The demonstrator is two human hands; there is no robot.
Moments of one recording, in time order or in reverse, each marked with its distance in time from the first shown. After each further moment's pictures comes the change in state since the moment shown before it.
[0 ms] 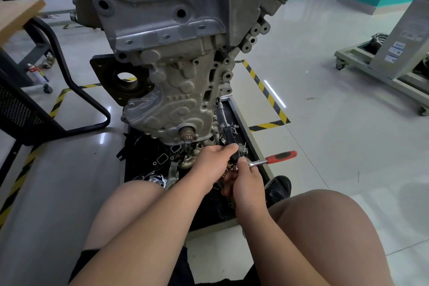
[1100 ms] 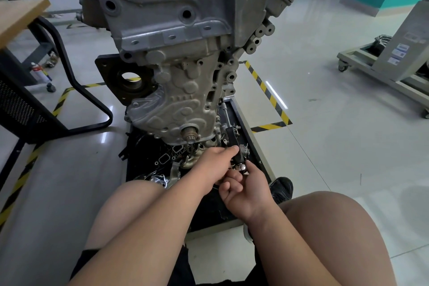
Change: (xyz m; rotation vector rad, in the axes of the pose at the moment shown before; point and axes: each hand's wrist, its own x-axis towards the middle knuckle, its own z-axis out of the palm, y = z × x) left_hand 0.003 -0.002 -0.005 0.029 -0.053 -0.074; right_hand 0.003 -0.014 -0.001 0.712 -0.228 0.514
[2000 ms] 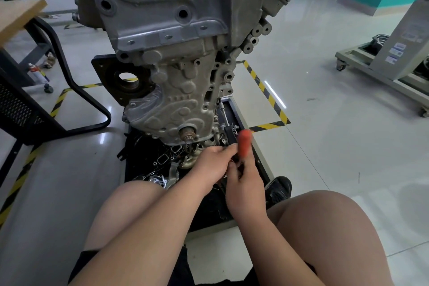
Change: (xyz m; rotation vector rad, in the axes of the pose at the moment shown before) left_hand -0.005 0.004 0.003 0.008 0.031 0.117; right_hand -0.003 0.015 -0.013 -1.346 0.232 -0.865
